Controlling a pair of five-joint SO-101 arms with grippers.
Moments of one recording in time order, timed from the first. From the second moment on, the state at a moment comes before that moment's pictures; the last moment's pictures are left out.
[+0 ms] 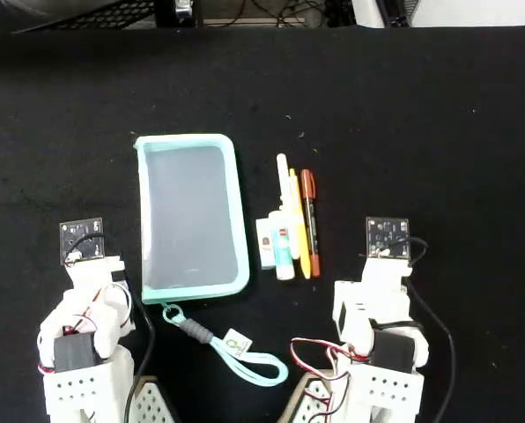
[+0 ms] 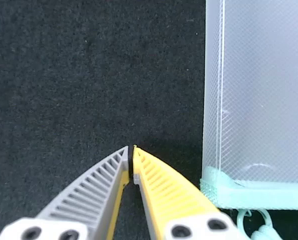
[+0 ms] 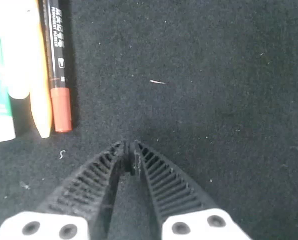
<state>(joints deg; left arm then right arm) -15.4 -104.2 96.4 72.7 -1.9 12.3 -103.5 96.6 73.8 5.8</state>
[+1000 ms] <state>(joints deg) -15.4 -104.2 96.4 72.7 -1.9 -14.2 -103.5 96.6 72.7 5.6</state>
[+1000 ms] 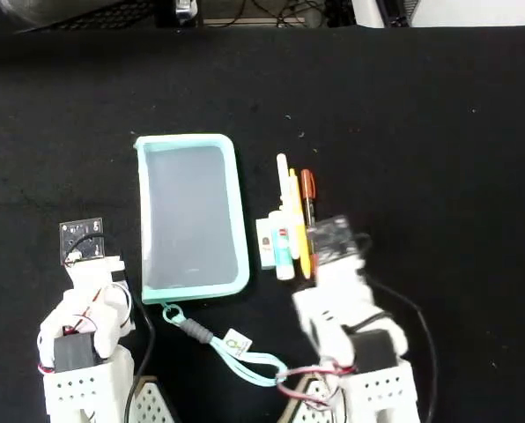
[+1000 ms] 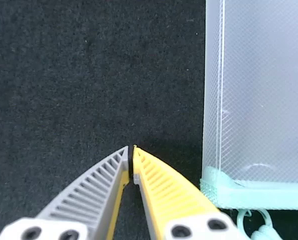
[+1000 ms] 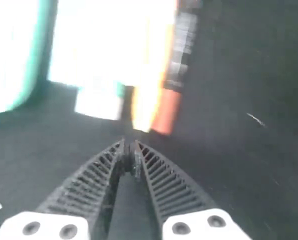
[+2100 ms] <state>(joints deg) -15.4 -104.2 96.4 72.7 -1.9 -19.5 -103.5 83.1 62.6 18.8</state>
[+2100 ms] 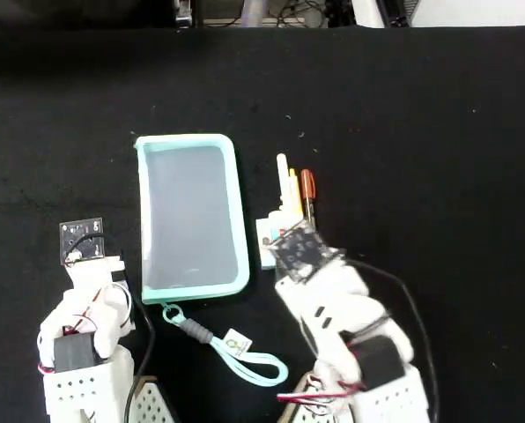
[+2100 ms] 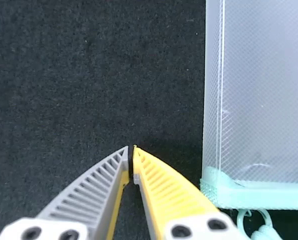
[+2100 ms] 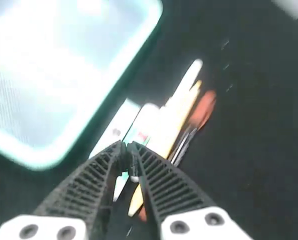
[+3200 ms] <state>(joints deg) -15.4 -104.2 96.4 72.7 -1.9 -48.4 -34.7 65.5 53.7 18.4</state>
